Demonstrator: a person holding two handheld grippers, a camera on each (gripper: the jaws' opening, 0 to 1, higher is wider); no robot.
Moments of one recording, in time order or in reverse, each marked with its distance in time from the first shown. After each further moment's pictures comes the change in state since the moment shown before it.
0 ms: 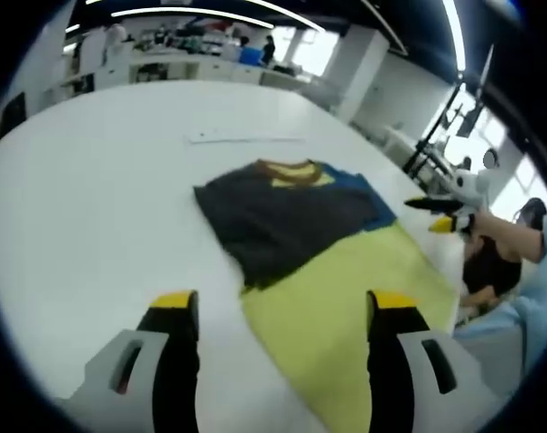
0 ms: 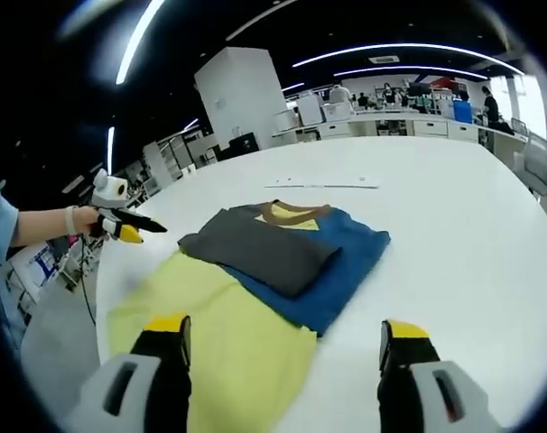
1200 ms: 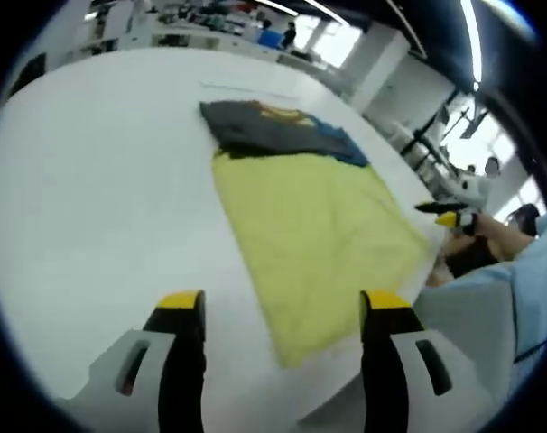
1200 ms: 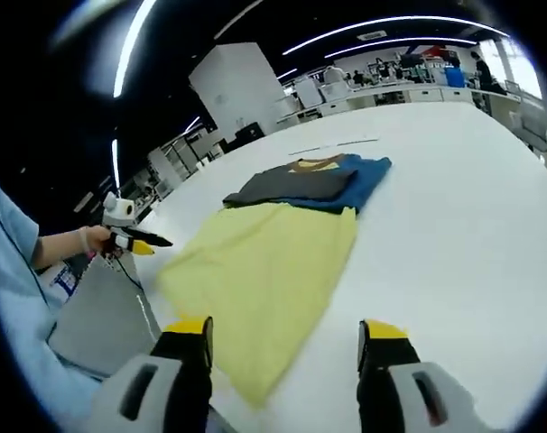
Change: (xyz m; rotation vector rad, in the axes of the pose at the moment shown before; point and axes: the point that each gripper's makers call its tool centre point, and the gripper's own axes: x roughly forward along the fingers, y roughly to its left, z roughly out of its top) left arm -0.069 -0.052 -0.135 -0.118 0.097 0.011; right arm -0.089 0.061 -0.105 0.128 0.087 0.094
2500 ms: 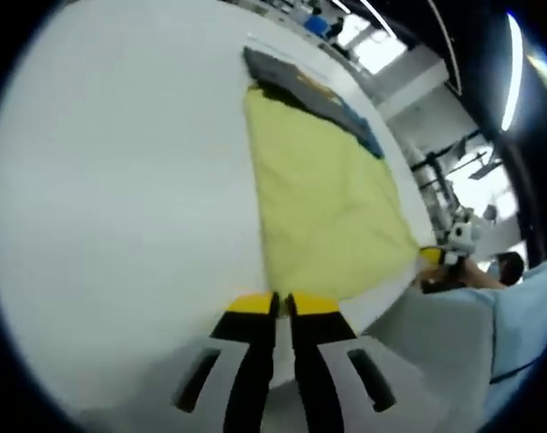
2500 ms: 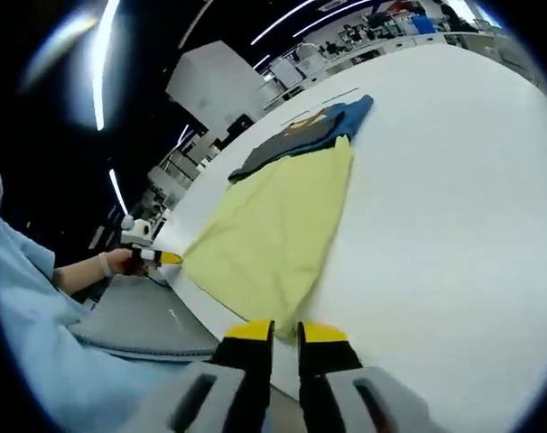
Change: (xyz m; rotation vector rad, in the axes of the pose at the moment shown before) left arm 0.006 -0.003 -0.049 -0.306 0.063 -0.041; right arm -0.005 0.031 -0.056 0.238 0.052 0.087
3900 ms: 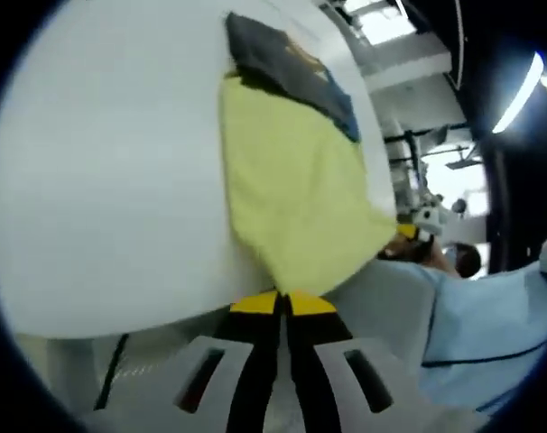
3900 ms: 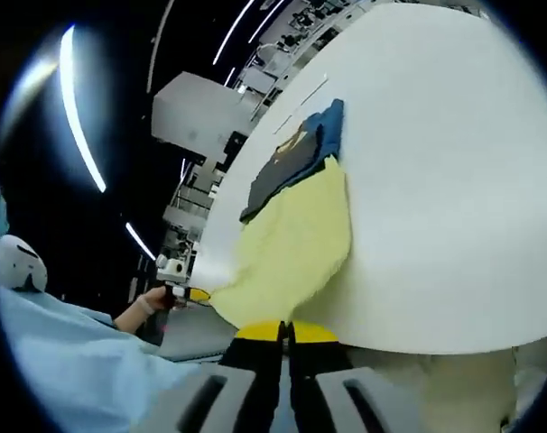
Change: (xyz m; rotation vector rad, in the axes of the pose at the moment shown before) left arm -0.043 -0.071 -0.021 -0.134 0.192 -0.205; right arm -0.065 0.027 0.027 0.316 -0.058 0.185
